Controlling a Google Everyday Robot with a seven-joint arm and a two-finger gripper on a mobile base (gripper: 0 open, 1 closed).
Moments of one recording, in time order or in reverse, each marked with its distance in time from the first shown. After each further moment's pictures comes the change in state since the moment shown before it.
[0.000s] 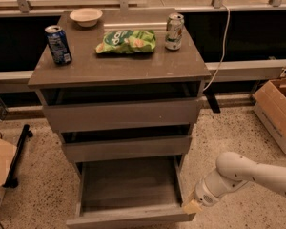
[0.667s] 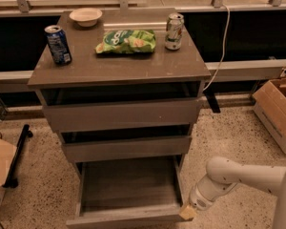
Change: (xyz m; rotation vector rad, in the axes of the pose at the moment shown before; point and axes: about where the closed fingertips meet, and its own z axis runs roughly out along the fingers) arm 0.020 -0.011 0.040 -0.013 0.084 0.015
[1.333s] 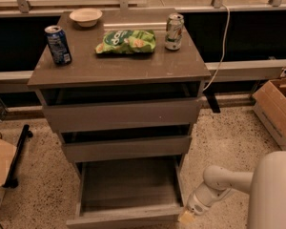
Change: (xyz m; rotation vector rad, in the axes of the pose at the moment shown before) arm 0.029 -0.039 0.073 -0.065 0.002 0.049
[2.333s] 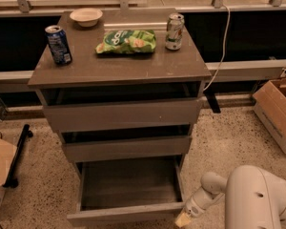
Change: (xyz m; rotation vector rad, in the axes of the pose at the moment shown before) arm 0.022 -0.059 0.083 -0.126 -0.045 0.099
